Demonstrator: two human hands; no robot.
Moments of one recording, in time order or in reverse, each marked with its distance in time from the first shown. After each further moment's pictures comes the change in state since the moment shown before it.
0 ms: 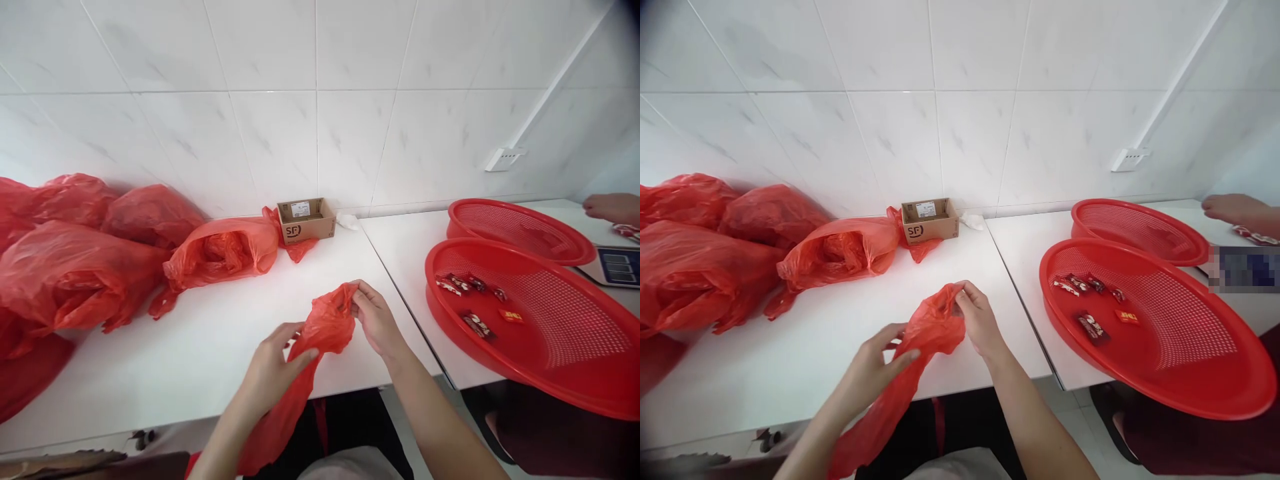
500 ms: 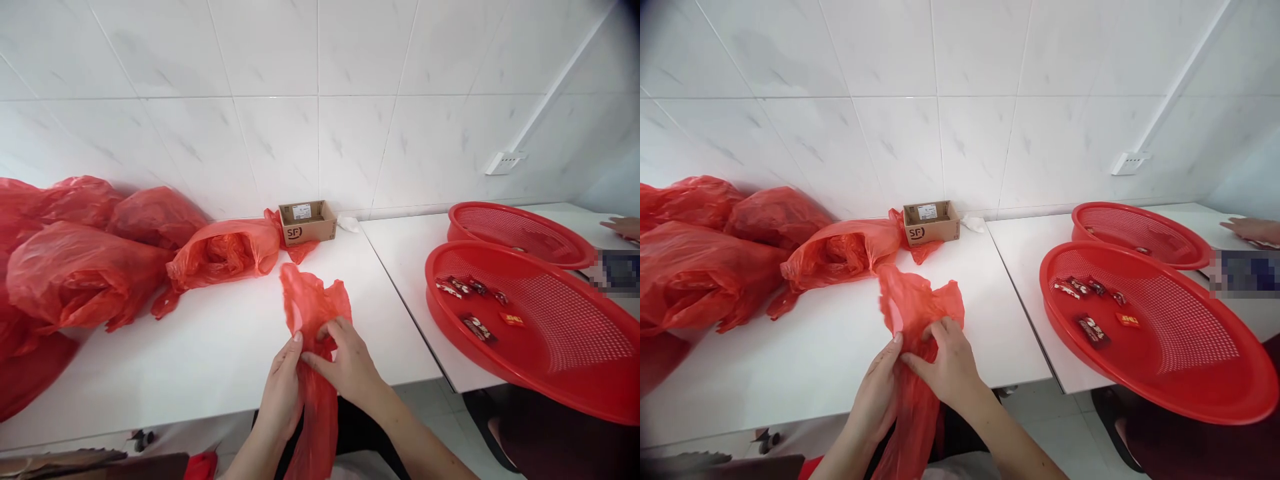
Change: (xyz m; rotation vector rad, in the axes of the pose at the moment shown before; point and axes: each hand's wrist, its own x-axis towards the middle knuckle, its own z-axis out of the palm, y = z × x) left_hand -0.013 0.012 0.051 -1.214 0.166 -0.338; right_hand -0.051 0.029 0.039 -0.853 -0.040 -0.183
